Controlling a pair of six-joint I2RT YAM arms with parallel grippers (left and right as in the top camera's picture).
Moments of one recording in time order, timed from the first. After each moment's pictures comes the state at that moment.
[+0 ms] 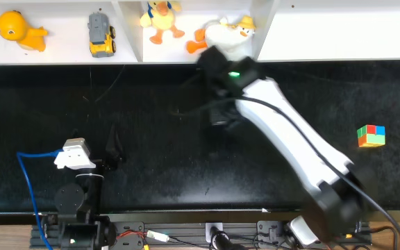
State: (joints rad) left arm 0.00 0.01 0.01 -0.08 -0.03 -0.21; right arm 0.56 1.72 1.55 -1.32 0.05 0.49
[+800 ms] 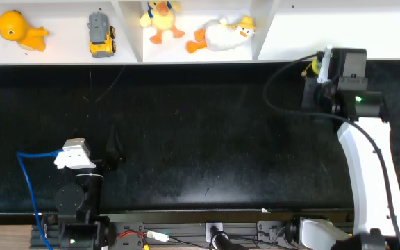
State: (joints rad) left arm 0.00 0.01 0.01 -0.08 -0.03 -0.21; right arm -0.06 1.40 1.16 -0.76 0.05 -0.01
